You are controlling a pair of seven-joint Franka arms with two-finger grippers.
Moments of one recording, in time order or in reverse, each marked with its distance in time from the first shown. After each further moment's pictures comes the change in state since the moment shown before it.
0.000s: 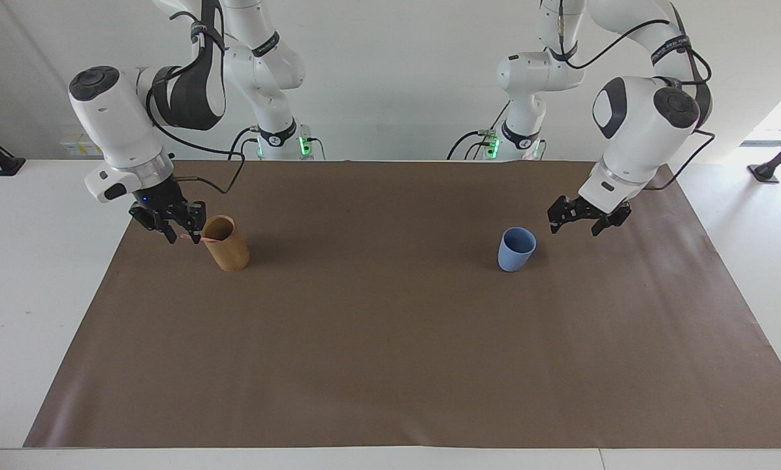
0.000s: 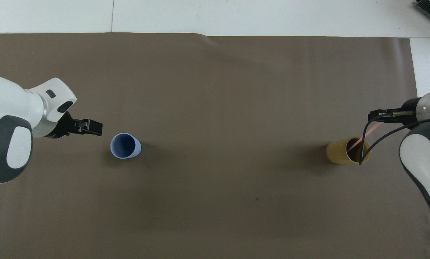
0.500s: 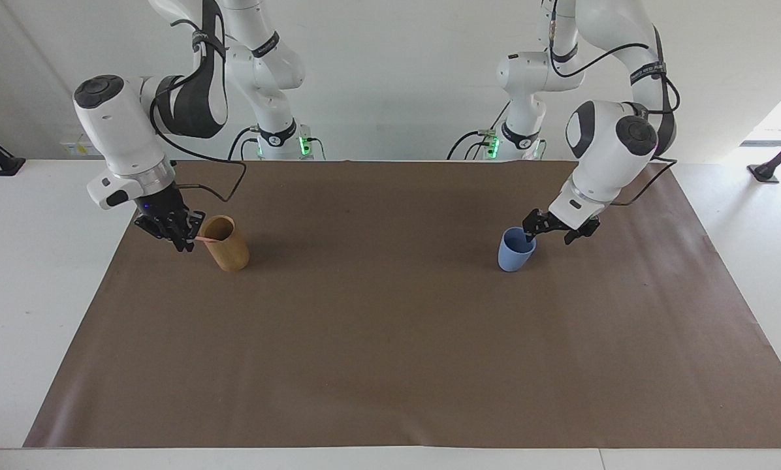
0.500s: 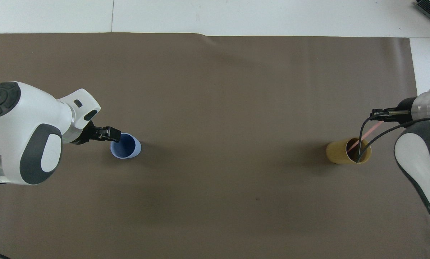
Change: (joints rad) left arm -0.052 0.031 -0.005 -0.087 -0.013 0.080 -0.030; right arm 0.002 0.013 0.001 -0.005 0.000 0.004 0.000
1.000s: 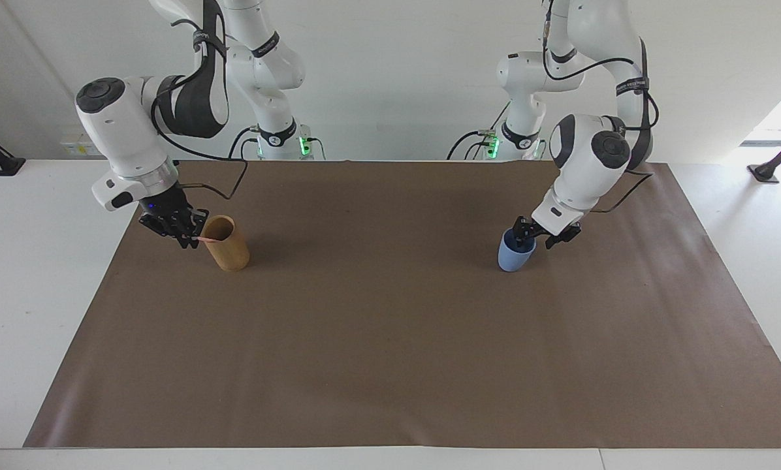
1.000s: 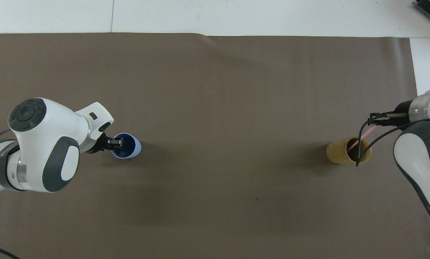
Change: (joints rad) left arm -0.019 0.007 0.001 -0.090 0.000 0.085 -0.010; right arm 0.000 -0.001 0.002 0.000 0.000 -0.048 0.000
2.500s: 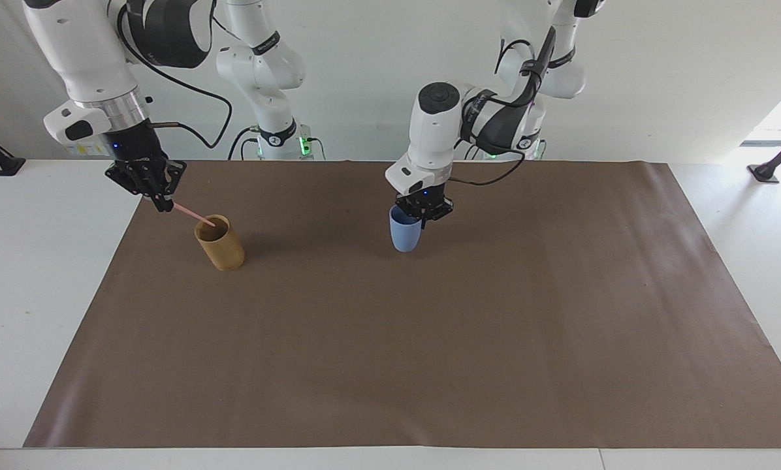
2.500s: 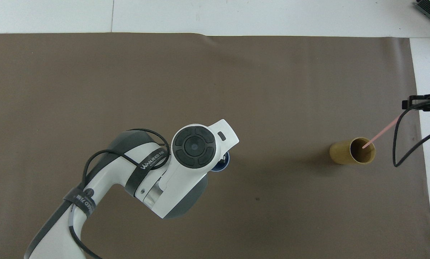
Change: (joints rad) left arm -0.520 0.174 -0.018 0.331 0.133 -0.060 -0.442; right arm 0.001 -0.072 0.010 0.258 0.007 -0.211 0.011
